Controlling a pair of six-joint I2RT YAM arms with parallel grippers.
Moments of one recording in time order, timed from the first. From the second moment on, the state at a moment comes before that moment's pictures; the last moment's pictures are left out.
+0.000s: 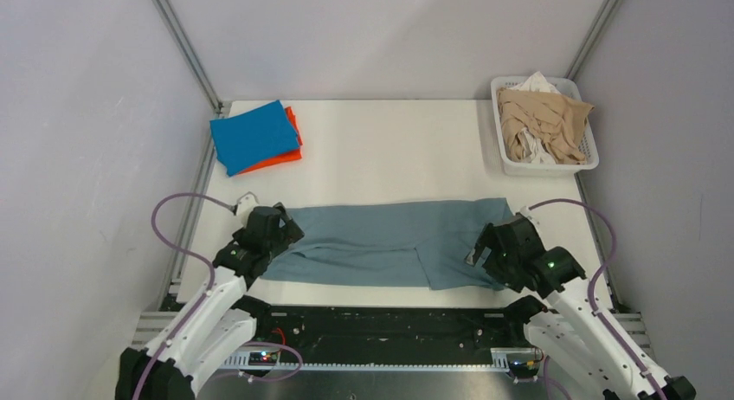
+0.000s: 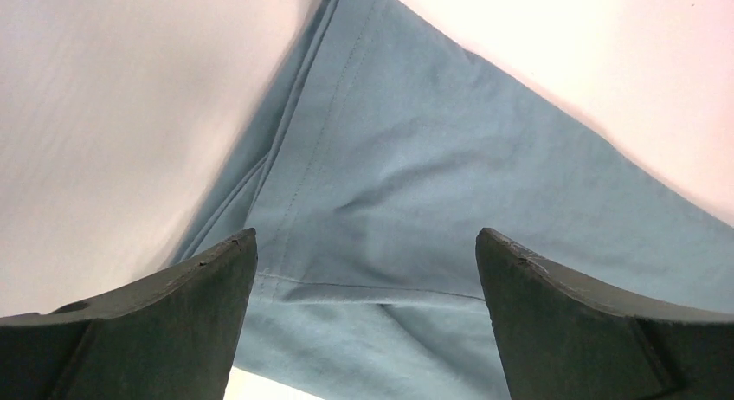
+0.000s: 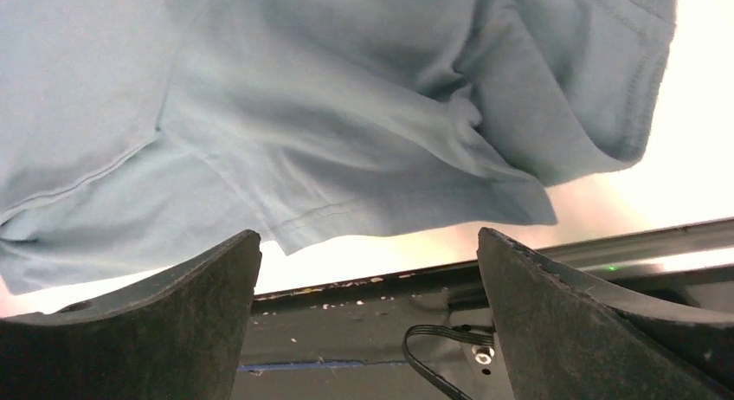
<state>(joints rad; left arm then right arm) -0.32 0.76 0.43 -0.50 -0.36 -0.81 0.46 0.64 0.60 -1.02 0.12 0.94</state>
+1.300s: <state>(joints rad) -0.48 0.96 0.34 -0.20 -0.11 -0.84 0.22 2.05 1.52 -0.52 -0.03 0.72</state>
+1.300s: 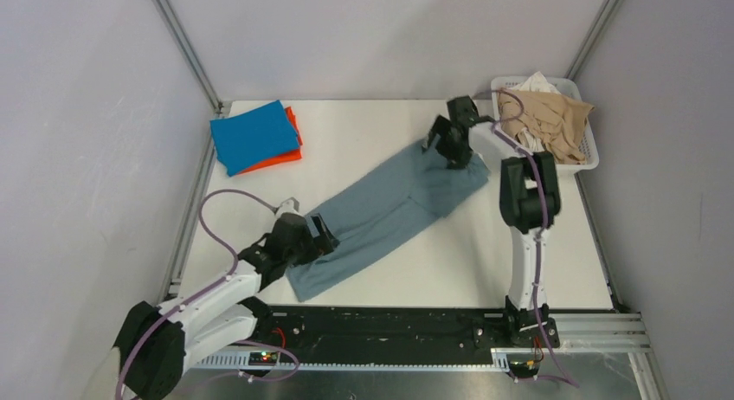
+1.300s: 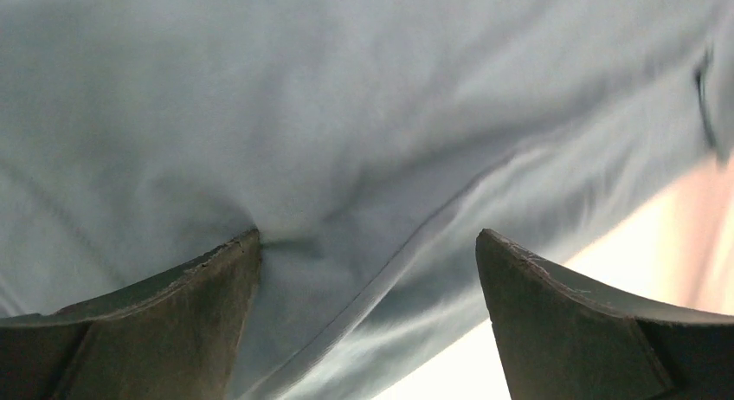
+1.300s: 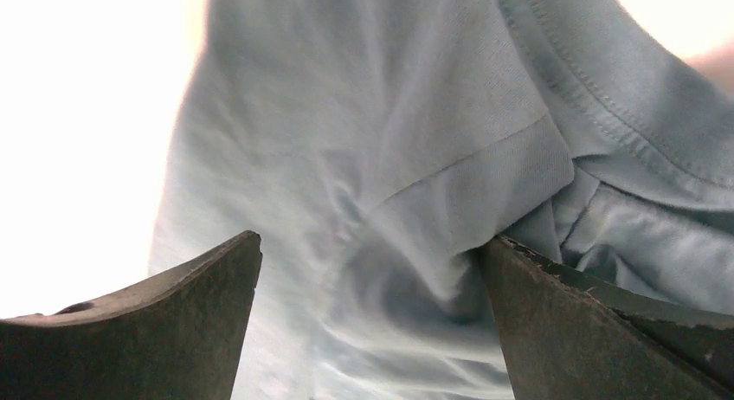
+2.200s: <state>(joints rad) -1.33 1.58 0.81 -0.11 -0.06 -0.96 0.34 2.68 2.50 -0.47 -0.29 0.74</state>
